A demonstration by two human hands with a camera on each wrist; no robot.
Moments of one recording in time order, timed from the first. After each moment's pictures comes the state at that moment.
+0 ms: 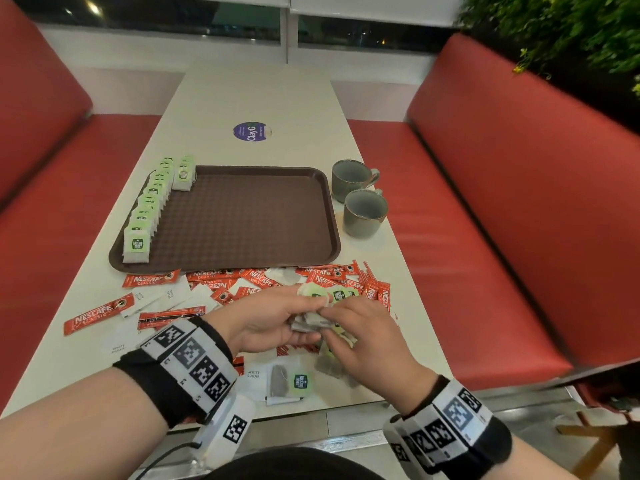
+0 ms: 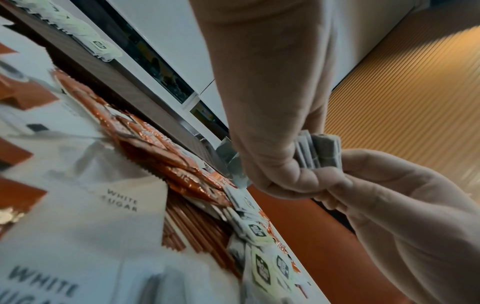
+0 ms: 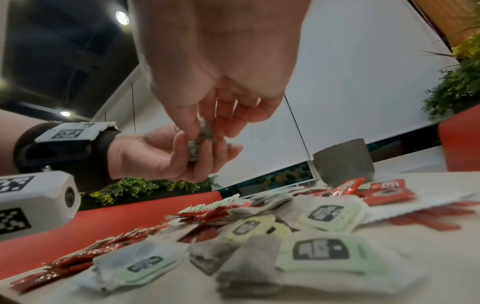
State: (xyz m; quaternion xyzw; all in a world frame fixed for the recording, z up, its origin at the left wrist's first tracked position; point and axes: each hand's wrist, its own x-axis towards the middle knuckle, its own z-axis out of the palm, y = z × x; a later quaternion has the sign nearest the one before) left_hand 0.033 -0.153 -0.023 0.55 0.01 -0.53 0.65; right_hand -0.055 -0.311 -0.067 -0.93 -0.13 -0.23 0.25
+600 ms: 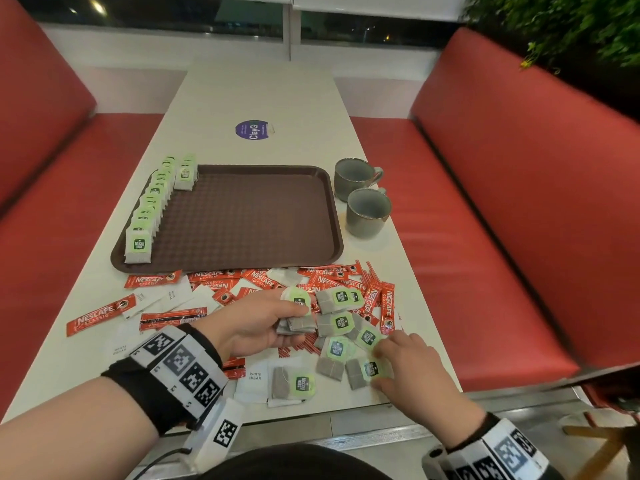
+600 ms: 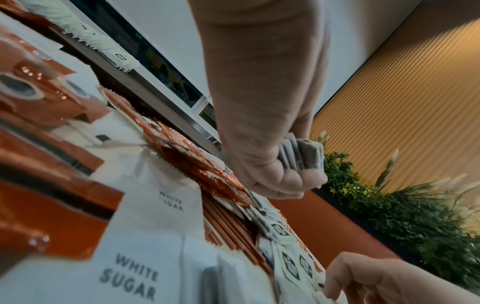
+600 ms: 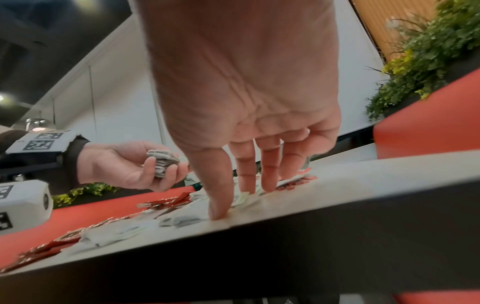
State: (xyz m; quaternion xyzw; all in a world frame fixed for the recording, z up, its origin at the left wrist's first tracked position) left_hand 0.042 -0.140 -0.038 0.60 0.07 -0.48 0.64; right_hand -0.092 -0.349 -0.079 -0.98 0.07 0.13 0.09
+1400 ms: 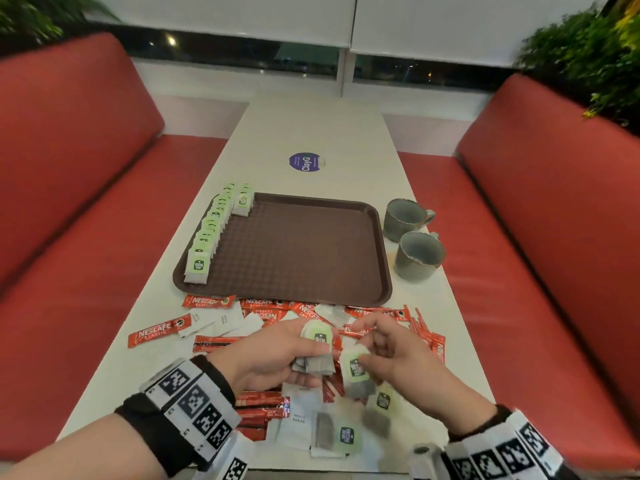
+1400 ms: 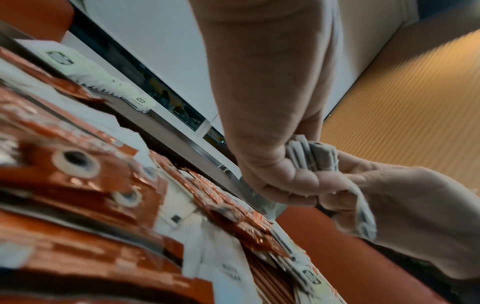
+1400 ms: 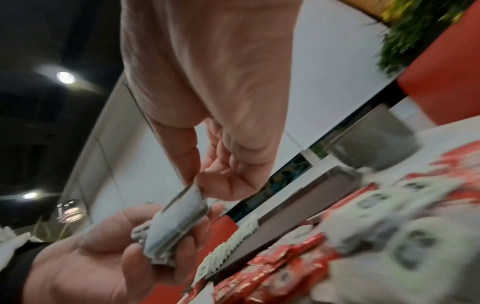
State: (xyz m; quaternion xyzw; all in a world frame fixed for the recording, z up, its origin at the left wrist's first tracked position) left_hand 0.053 -0.093 -0.028 0.60 0.02 -0.46 0.65; right_hand -0.010 -0.291 -0.024 -0.79 0.01 0.14 0.60
